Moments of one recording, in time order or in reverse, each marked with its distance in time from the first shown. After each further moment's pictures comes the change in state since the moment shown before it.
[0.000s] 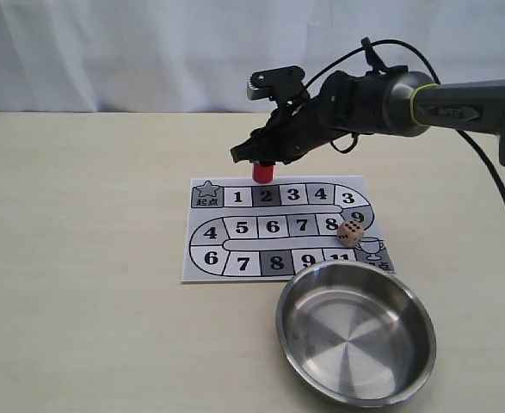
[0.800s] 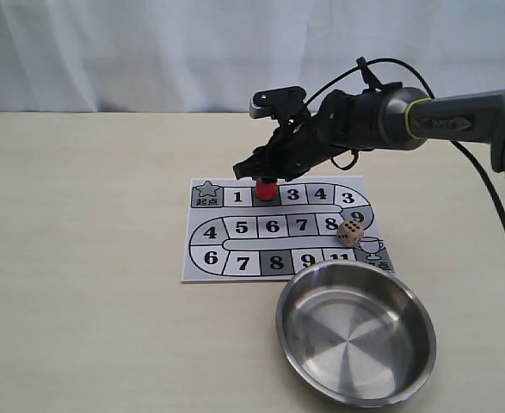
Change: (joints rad) left arm 0.000 0.000 0.000 0.000 0.000 0.000; right arm 0.002 0.020 0.047 0.006 -0.025 0.010
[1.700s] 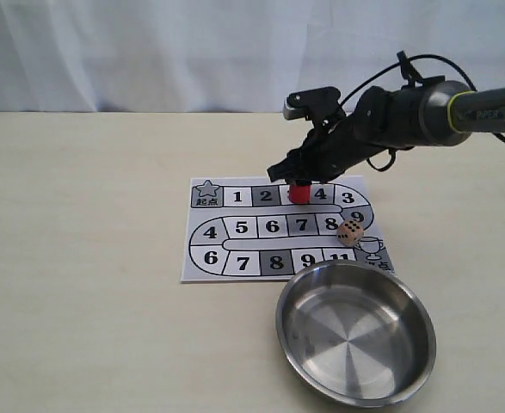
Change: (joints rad) left arm 0.000 0.000 0.000 0.000 0.000 0.000; right arm -0.077 -0.071 0.129 -0.034 -0.011 -0.019
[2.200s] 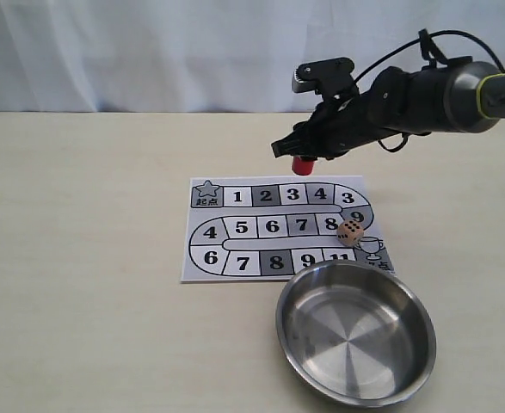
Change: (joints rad) left arm 0.000 0.000 0.000 0.000 0.000 0.000; right arm -0.001 -0.110 0.044 -0.006 -0.068 -0.002
